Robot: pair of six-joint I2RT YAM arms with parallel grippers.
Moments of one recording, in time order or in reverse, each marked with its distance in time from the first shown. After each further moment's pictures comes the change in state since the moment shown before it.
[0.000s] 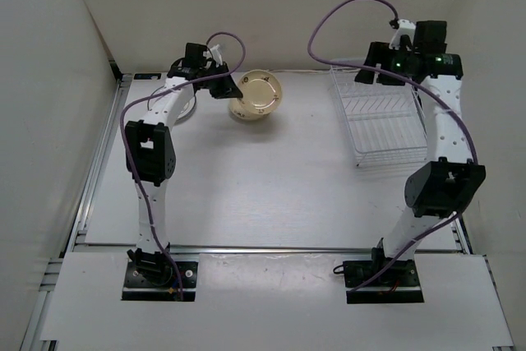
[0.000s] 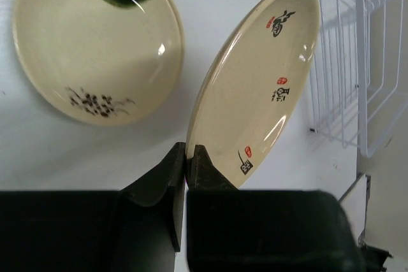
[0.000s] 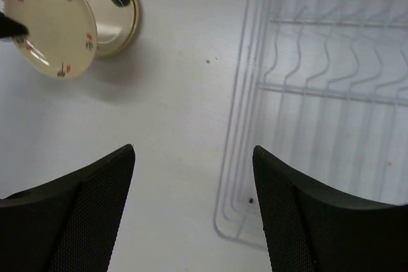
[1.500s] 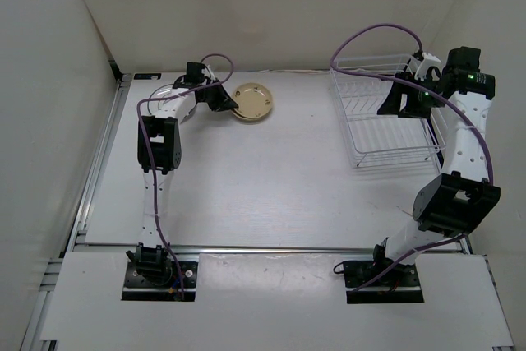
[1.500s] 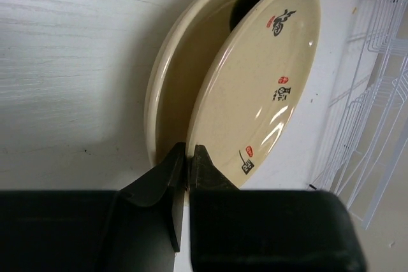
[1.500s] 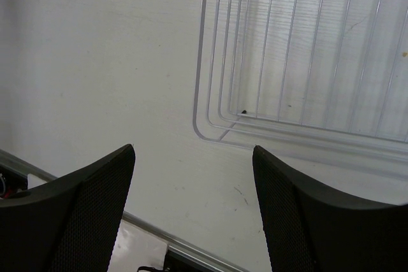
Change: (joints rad) left arm 0.068 0.344 0.129 0.142 0.003 -0.250; right arm -0.240 -0.161 -0.207 -0.285 -0.148 -0.229
